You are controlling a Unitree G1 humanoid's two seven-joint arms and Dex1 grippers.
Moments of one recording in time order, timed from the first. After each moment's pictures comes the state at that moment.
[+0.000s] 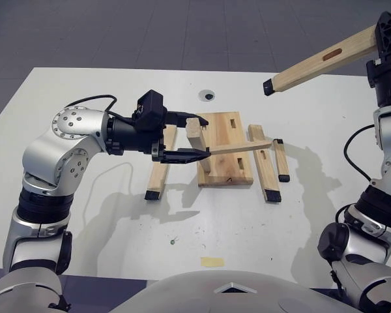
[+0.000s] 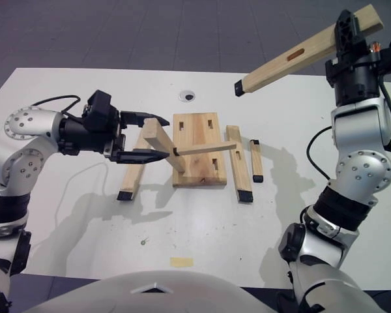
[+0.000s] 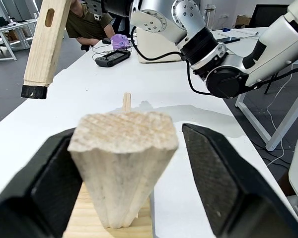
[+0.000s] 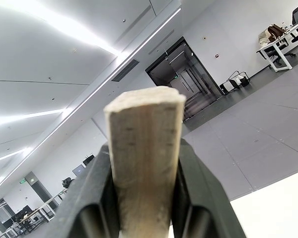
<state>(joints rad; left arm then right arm) -0.48 0.69 -0.10 -0.33 -0.67 0.57 -1.14 -0.49 -0.39 -0.53 -0.23 1.13 0.54 -0.13</state>
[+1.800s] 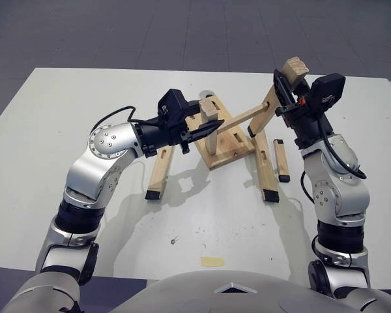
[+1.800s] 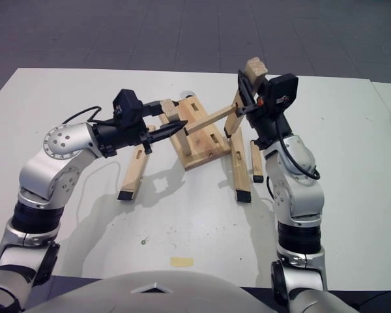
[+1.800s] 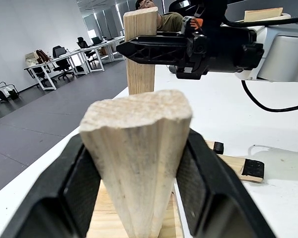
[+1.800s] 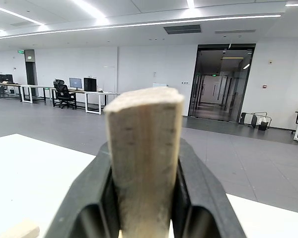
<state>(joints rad) -0.41 0.49 -0.20 -0.34 -0.43 0.44 -0.70 -0.24 -0.28 -0.06 -0.37 0.34 0.31 0.21</state>
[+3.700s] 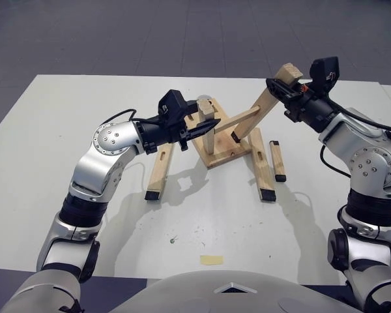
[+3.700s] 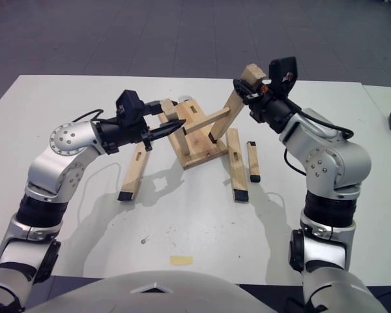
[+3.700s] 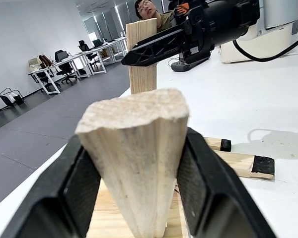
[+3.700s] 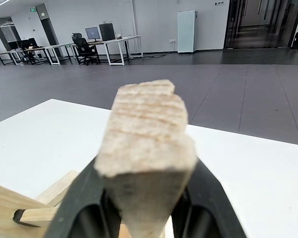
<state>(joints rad) -0.43 0.49 -0.23 -0.21 -0.39 0.34 -0.72 -0.47 -0.46 -0.18 -0.29 0.69 0.97 0.23</state>
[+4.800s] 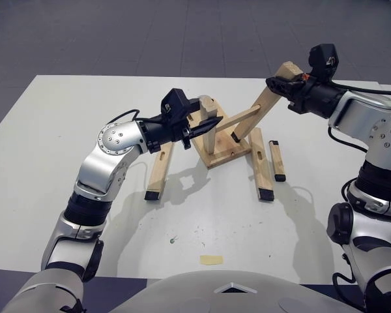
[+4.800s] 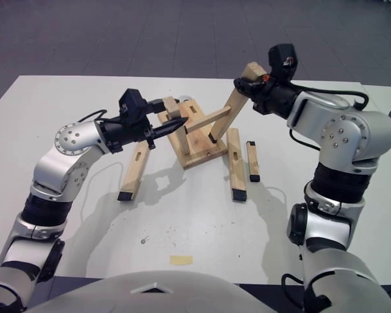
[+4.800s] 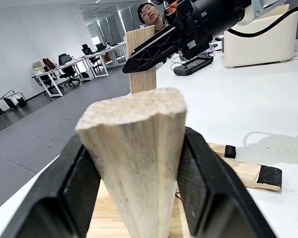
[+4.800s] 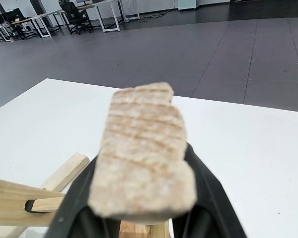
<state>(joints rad) -0.44 0.46 -0.23 -0.21 -0.38 0.32 -0.70 -0.68 -0.46 -0.27 -0.22 0.70 1.31 0.22</state>
